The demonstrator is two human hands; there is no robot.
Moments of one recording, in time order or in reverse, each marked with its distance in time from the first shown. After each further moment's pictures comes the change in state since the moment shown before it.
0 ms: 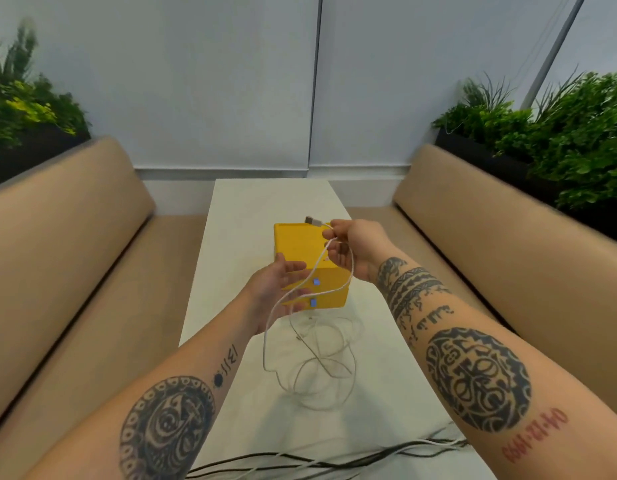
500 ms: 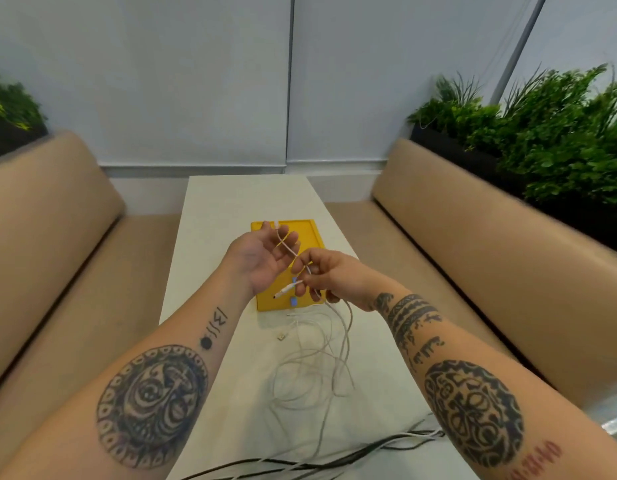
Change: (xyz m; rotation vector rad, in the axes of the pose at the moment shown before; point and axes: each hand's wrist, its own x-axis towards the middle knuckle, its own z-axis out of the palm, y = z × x) left_hand 0.030 0.043 0.030 -0.468 -0.037 0.072; right_hand -0.020 0.031 -0.044 -0.719 -0.499 -0.190
